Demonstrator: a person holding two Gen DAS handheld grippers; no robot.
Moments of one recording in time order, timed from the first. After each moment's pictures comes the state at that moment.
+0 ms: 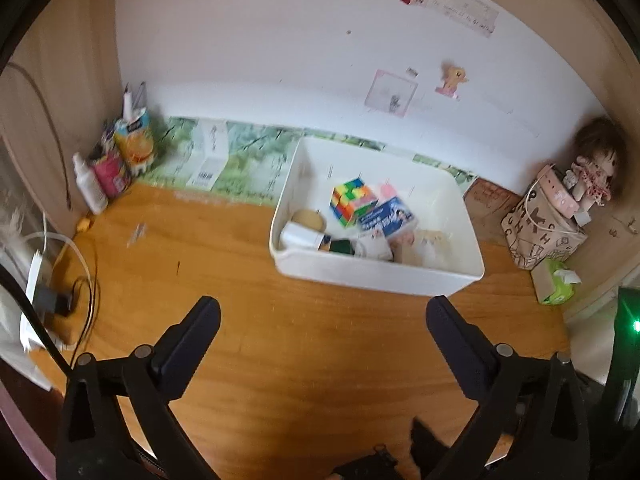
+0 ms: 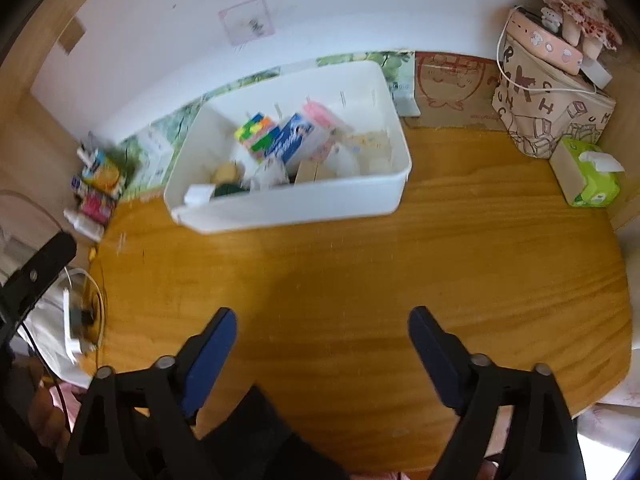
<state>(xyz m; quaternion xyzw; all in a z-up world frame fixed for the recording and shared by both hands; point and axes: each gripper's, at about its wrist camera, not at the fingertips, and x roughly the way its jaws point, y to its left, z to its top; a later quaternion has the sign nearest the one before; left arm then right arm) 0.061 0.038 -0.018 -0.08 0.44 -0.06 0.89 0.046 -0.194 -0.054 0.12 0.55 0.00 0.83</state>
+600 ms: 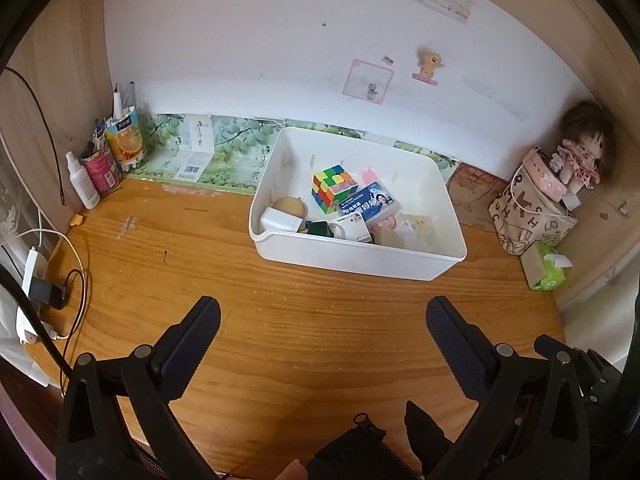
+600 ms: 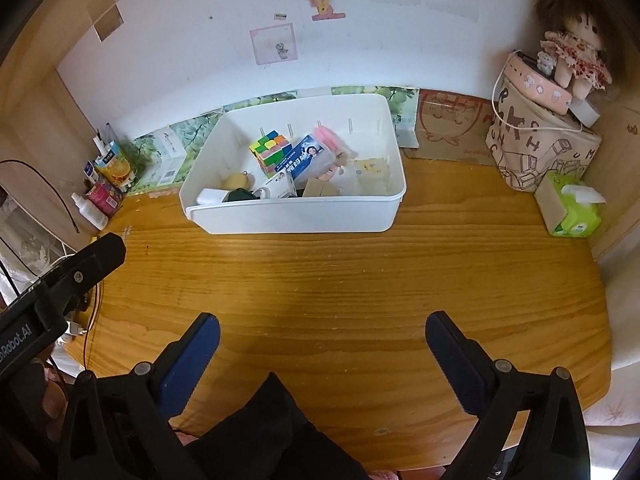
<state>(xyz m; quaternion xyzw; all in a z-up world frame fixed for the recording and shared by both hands) 0.044 0.014 -0.017 -0.06 0.44 -0.08 0.89 0.022 -0.187 -0.028 0.07 0.50 0.00 0.86</state>
